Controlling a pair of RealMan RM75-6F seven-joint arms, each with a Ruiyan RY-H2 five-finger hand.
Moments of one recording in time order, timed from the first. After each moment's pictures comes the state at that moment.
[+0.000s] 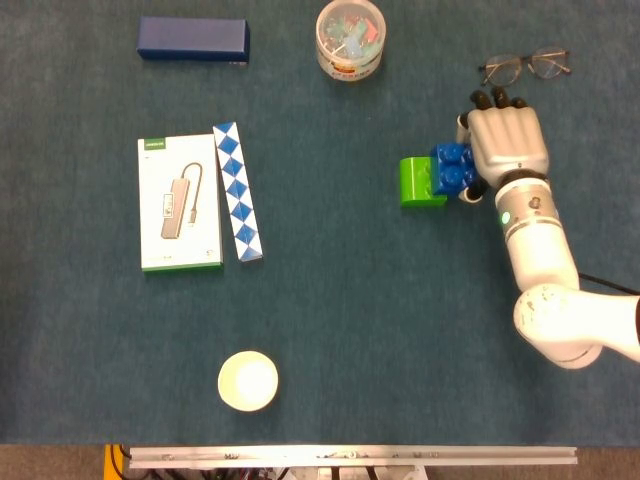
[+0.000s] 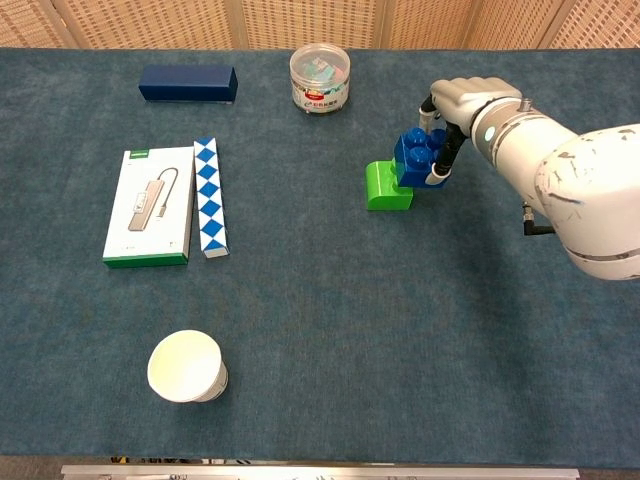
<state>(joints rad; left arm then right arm) -0.04 -0.99 -0.01 -1.67 1.49 1.47 -0.06 1.01 -1.54 0.27 -1.72 -0.14 1.22 -0.98</state>
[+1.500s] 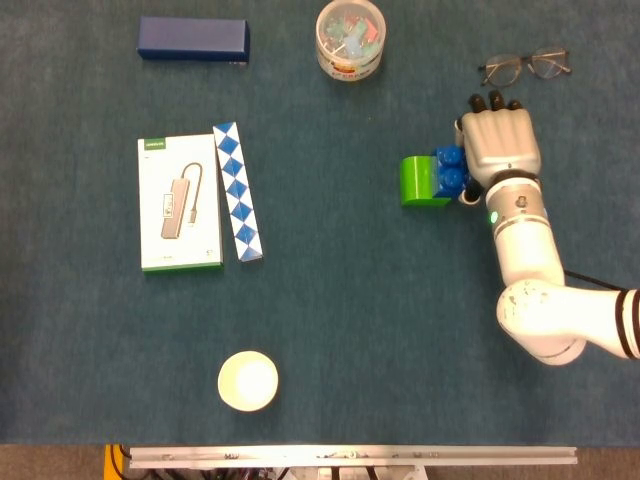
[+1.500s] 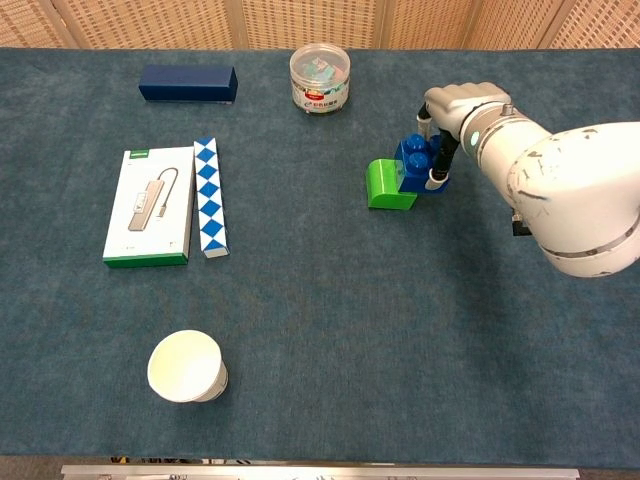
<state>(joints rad) -0.04 -0.99 -0.01 -1.66 1.49 1.48 -0.07 1.06 -1.58 0.26 -1.68 -0.07 1.24 -1.05</state>
